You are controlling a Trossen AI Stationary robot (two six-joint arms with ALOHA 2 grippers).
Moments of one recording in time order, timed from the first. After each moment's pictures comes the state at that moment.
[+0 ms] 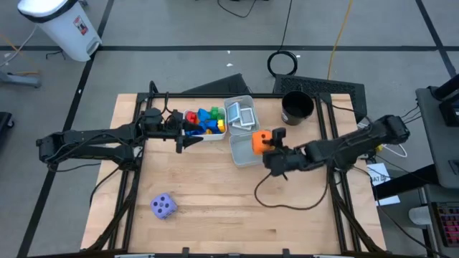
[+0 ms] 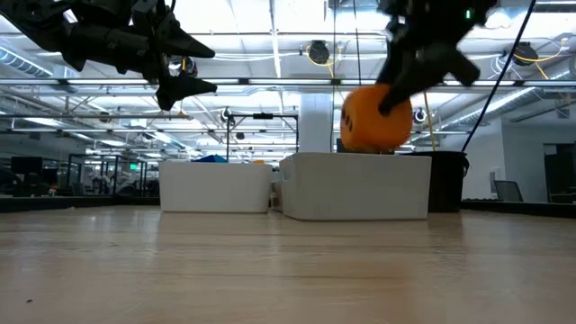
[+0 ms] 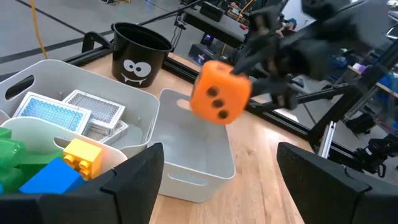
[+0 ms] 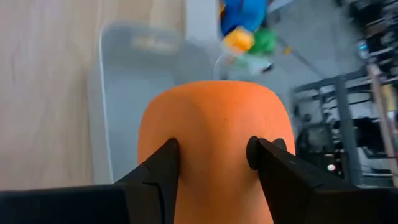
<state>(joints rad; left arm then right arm) 0.35 0.91 0.44 0.29 0.31 -0.37 0.28 1.34 0.99 -0.58 0.73 -0.20</state>
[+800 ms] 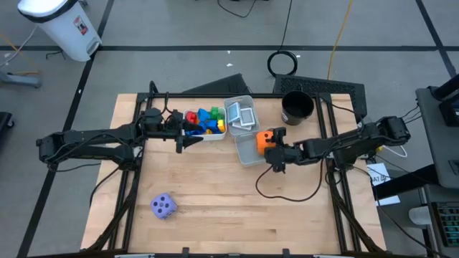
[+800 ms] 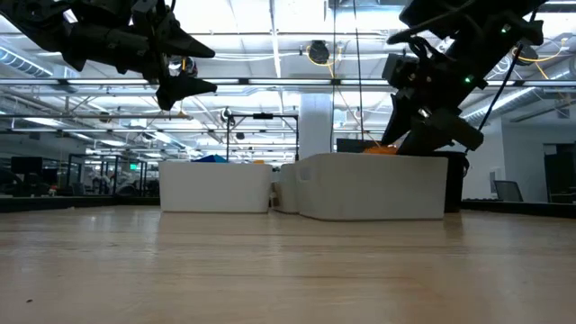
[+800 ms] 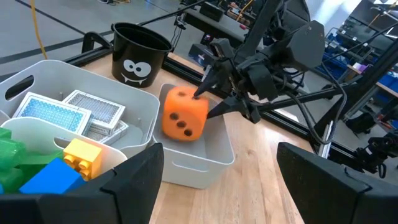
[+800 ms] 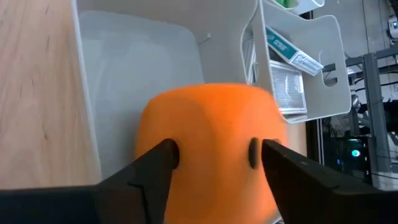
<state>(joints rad) 0.35 0.91 0.44 0.29 0.31 -0.37 0.12 1.33 0.71 -0.32 0.60 -0.28</state>
